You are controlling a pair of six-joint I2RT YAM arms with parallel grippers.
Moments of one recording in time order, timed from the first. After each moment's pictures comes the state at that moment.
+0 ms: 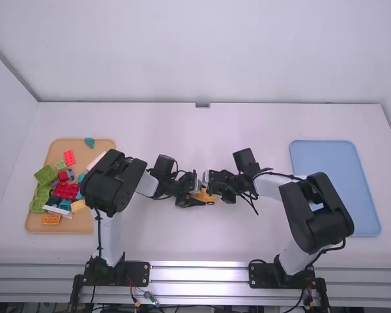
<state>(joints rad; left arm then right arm) -0.33 2.07 0.72 0.39 1.01 0.89 0.38 1.76 0.73 -0.14 -0.74 -1.04</state>
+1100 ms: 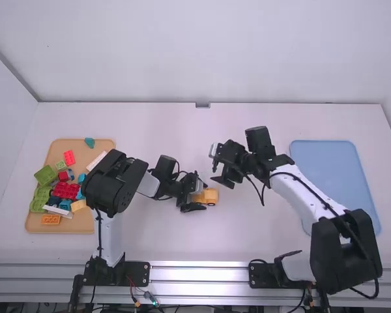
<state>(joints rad) -0.34 2.07 0.72 0.37 1.02 0.89 0.32 1.47 0.90 -0.35 -0.60 -0.90</state>
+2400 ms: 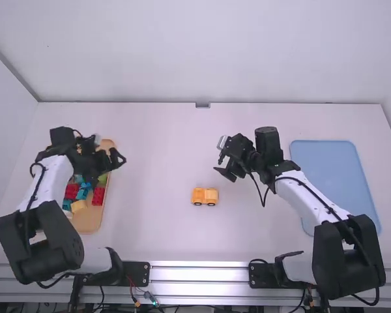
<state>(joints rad) 0.43 1.49 1.01 -0.77 0.46 -0.08 0.27 1.45 0.82 -0.11 -0.59 -0.79</state>
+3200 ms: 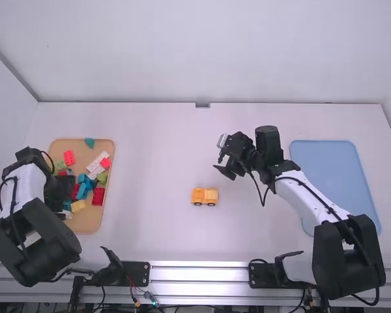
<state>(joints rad) 0.72 1.52 1.04 -1.02 -0.11 -0.90 0.27 1.45 0.82 -0.08 -0.59 -0.79</state>
